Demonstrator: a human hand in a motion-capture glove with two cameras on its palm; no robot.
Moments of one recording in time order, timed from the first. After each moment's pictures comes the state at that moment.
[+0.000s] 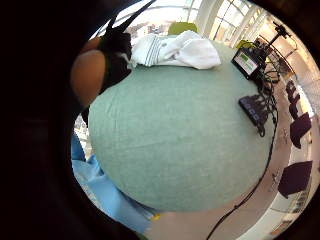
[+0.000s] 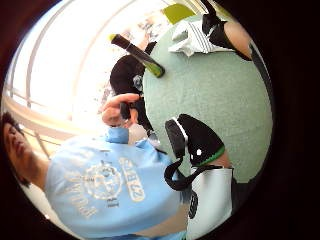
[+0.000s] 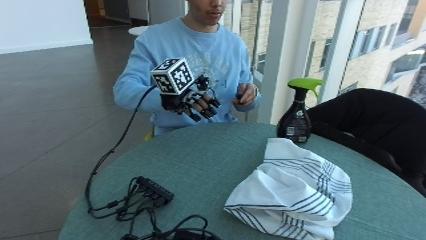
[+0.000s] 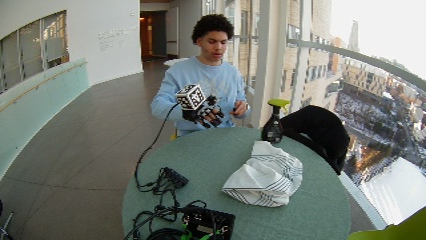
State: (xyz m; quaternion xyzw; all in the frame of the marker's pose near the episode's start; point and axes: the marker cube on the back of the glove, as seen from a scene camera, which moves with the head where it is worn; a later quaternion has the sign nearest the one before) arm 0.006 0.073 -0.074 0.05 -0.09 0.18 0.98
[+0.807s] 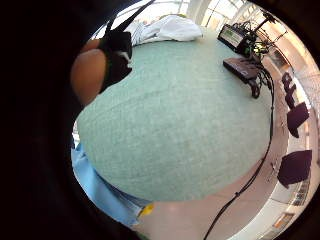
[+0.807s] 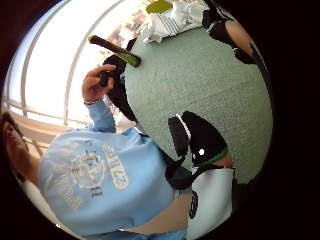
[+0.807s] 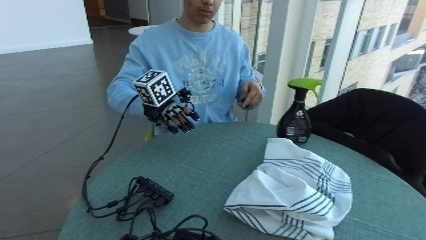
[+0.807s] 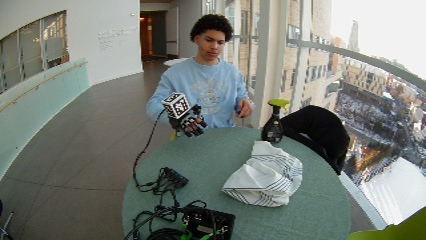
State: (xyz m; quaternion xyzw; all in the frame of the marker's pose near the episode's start) arm 0.025 0.142 -0.047 0.03 -0.07 0.22 0.97
